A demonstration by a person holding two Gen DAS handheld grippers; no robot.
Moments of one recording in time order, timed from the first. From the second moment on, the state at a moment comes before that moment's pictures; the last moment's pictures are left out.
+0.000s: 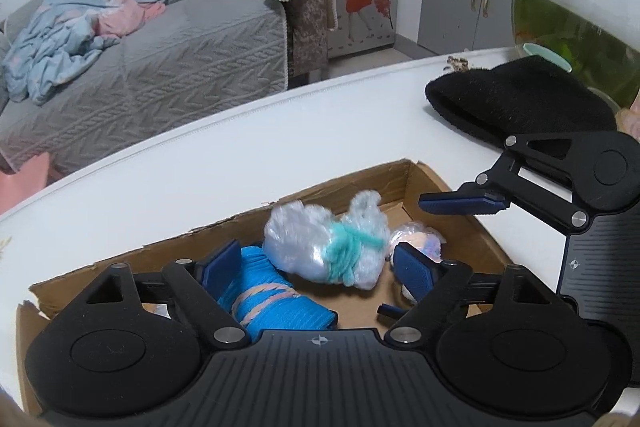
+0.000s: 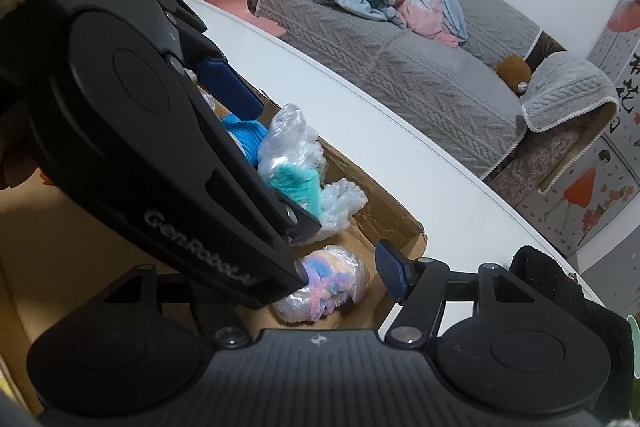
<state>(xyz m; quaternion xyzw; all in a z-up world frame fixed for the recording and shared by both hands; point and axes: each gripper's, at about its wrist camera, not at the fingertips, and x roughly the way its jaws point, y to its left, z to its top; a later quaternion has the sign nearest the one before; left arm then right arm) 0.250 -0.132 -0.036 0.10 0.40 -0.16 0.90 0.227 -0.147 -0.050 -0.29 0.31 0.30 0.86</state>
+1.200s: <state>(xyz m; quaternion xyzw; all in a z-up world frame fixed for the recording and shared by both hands) 0.098 -0.015 0.025 0.07 0.33 -0.11 0.93 0.142 -0.190 -0.003 -0.18 0.31 0.26 0.90</state>
